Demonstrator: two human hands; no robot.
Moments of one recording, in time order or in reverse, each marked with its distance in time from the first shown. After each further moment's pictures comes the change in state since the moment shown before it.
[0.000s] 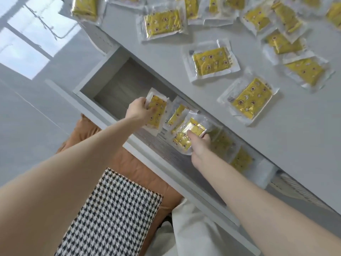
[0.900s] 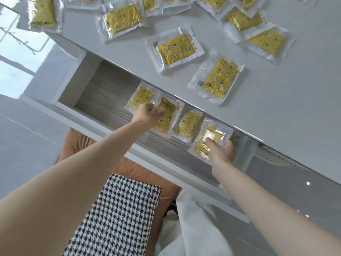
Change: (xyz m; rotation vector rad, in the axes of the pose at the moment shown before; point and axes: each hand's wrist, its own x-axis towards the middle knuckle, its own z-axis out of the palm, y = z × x) left_hand -0.032 0.034 0.051 0.185 -0.164 0.069; right_hand -0.023 0.027 -0.089 0.038 0.315 -0.025
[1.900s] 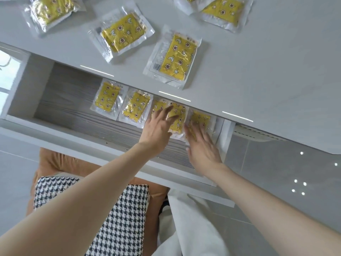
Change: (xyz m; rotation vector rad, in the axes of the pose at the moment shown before) left_hand -0.024 0.013 0.114 0.664 -0.032 0.697; right_hand 0.059 0.065 -0.038 -1.198 -0.217 -0.872
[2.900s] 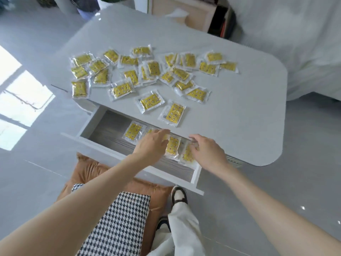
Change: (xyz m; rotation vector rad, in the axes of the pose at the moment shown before) left_hand -0.160 0.087 -0.195 -0.186 0.078 -0.157; right_hand -0.160 -0.058 -0.205 0.237 0.202 0.007
